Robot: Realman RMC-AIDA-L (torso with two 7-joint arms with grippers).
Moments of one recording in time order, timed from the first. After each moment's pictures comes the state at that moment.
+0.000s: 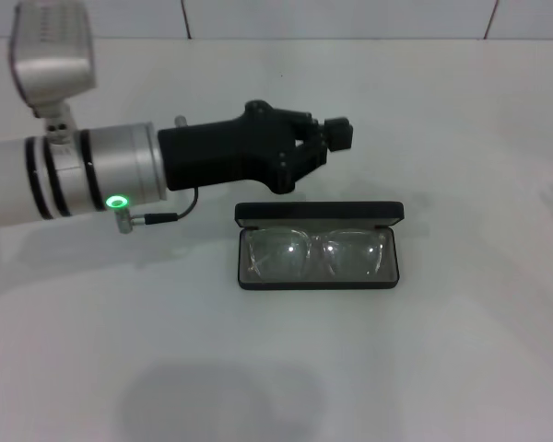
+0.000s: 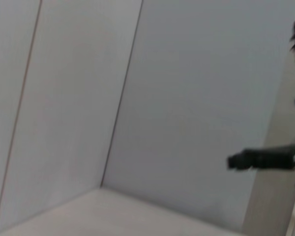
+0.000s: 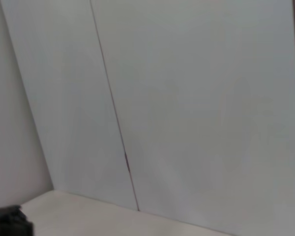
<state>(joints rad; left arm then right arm) -0.68 -2.09 1.01 0.44 1.55 1.48 -1.27 0.14 2.01 -0.58 -1.28 -1.66 -1.66 1.75</state>
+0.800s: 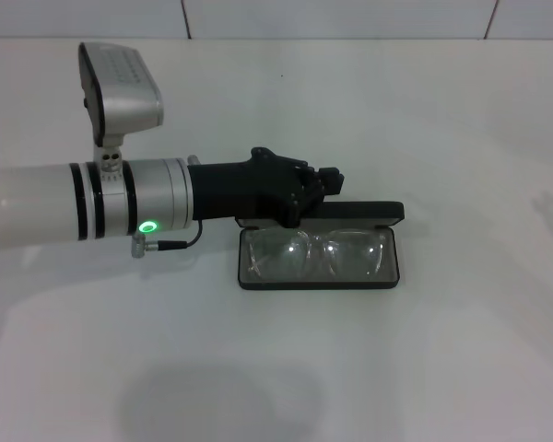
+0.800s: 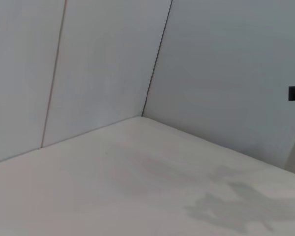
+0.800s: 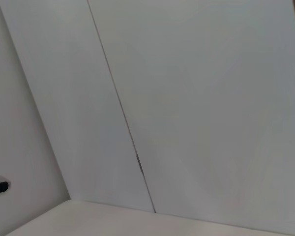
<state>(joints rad) -0.68 -2.10 1.18 0.40 1.55 1.23 -1.30 0.16 2.01 -0.57 -1.13 -1.66 -1.68 1.69</state>
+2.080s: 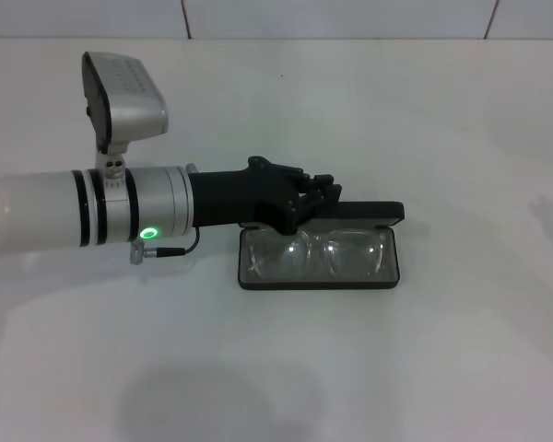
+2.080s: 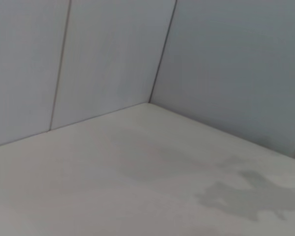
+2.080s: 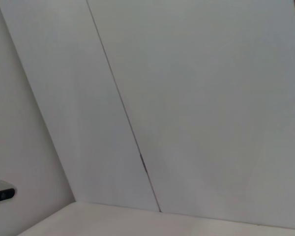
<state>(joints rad) -0.67 -2.10 1.23 0.39 1.53 1.19 -1.32 0.17 2.01 -0.57 -1.06 -1.65 -1.68 1.65</state>
